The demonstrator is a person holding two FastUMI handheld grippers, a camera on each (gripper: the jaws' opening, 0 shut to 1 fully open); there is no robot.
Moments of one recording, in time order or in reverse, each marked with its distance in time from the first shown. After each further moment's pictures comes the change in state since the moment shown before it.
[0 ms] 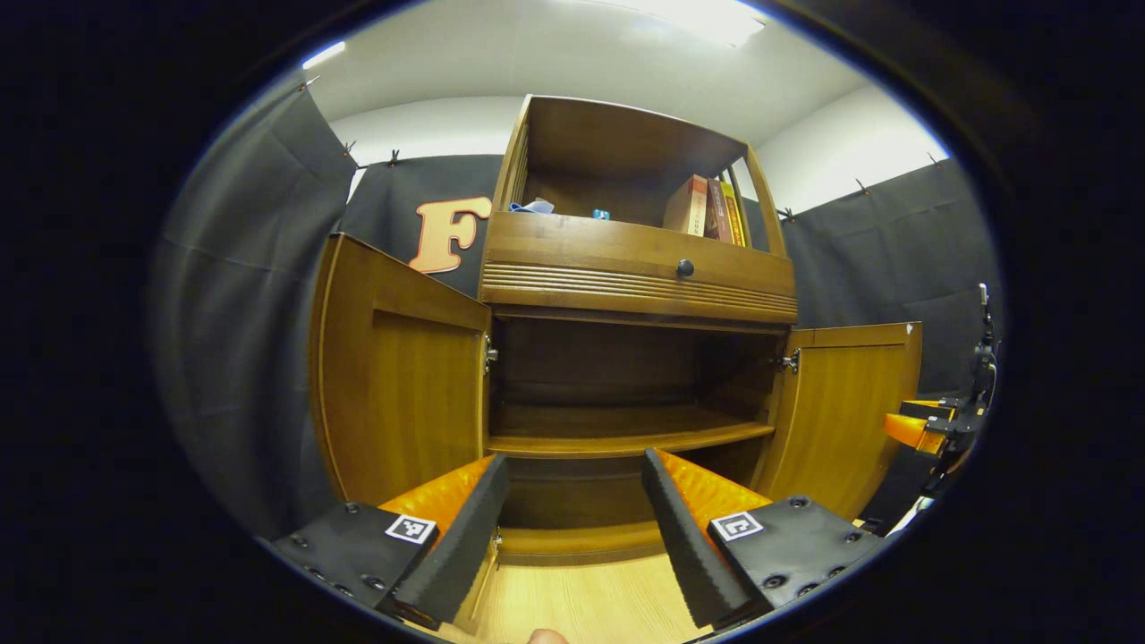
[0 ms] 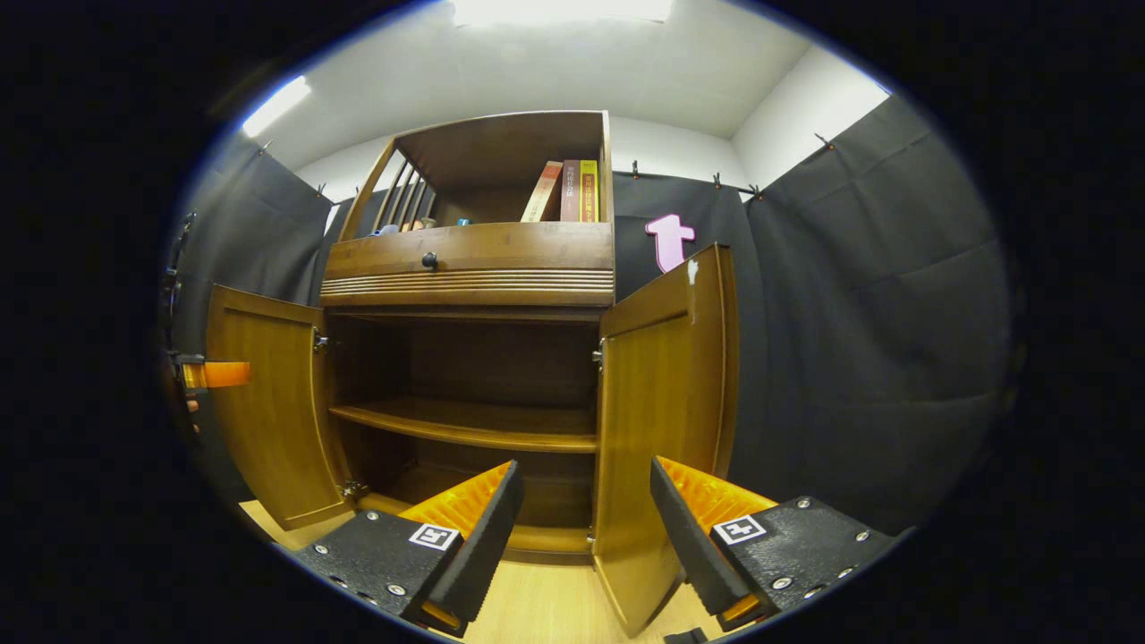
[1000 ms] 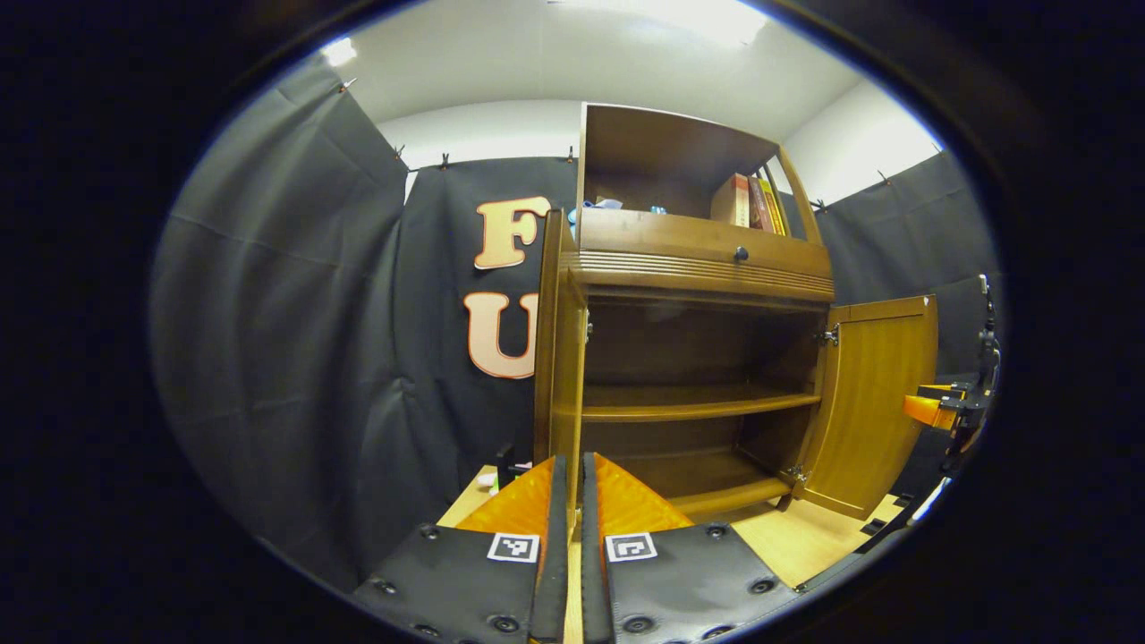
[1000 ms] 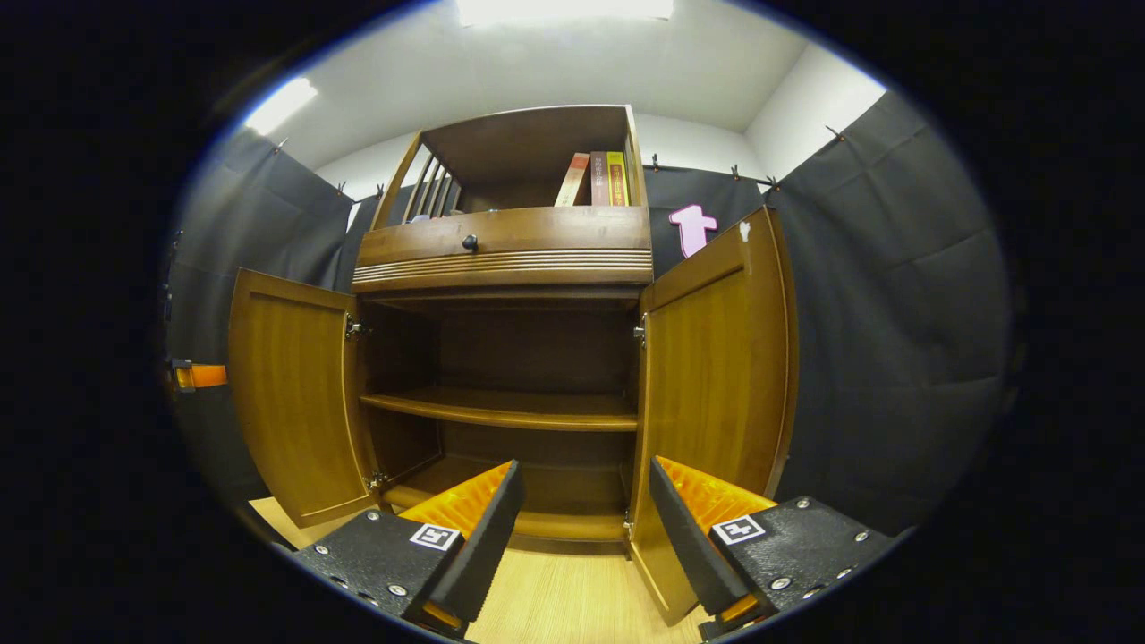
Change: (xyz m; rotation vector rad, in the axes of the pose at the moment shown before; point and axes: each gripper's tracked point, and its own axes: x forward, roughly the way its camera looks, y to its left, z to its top) left arm -0.089 0.086 -0.029 0.033 -0.004 0.141; right arm -0.013 0.045 -0.036 0.039 0.003 0.081
